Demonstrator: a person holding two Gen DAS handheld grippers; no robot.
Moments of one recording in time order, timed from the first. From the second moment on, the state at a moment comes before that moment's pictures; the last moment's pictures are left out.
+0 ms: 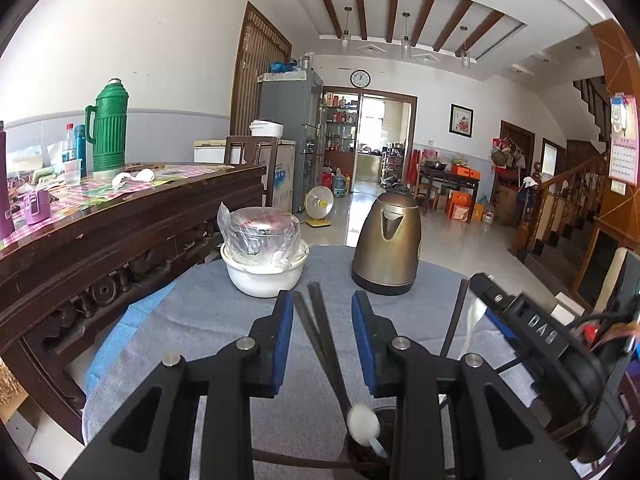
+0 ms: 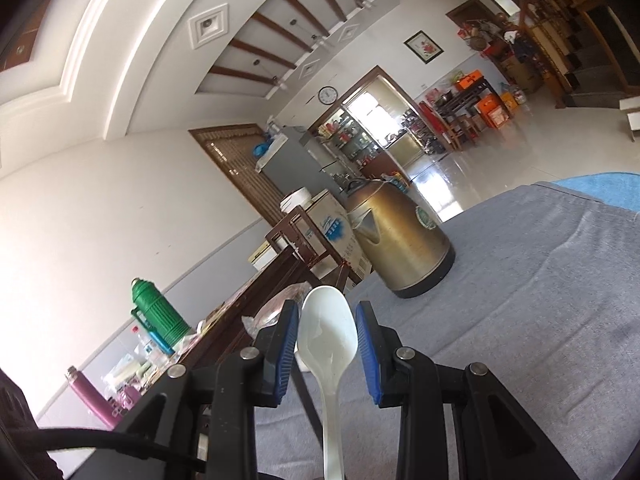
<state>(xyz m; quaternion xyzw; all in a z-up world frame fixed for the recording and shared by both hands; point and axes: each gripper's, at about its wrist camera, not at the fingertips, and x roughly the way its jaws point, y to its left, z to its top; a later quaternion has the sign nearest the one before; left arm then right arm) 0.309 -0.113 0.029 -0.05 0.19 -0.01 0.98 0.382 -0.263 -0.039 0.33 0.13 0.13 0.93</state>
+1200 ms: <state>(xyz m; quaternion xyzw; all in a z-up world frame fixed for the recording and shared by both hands) 0.201 -0.049 0.048 0.00 0.21 0.01 0.98 0.264 -0.243 -0.031 0.24 0.16 0.11 0.95</state>
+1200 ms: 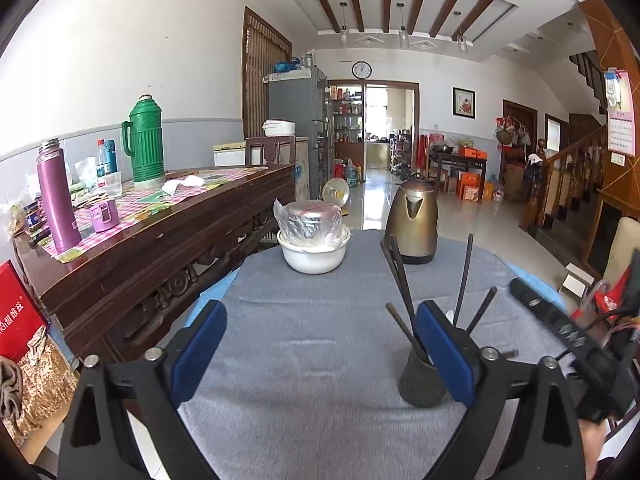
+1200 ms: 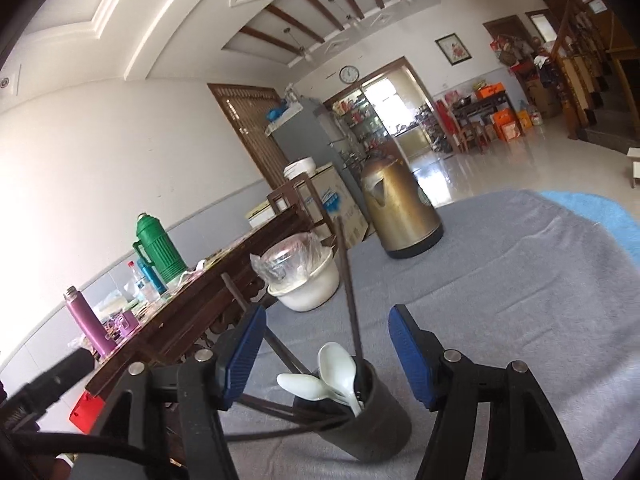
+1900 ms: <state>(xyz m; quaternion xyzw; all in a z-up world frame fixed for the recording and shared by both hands) 0.148 -0.049 0.060 0.06 0.24 0.02 0.97 0.121 -0.230 0.038 0.07 0.22 0.05 0.97</state>
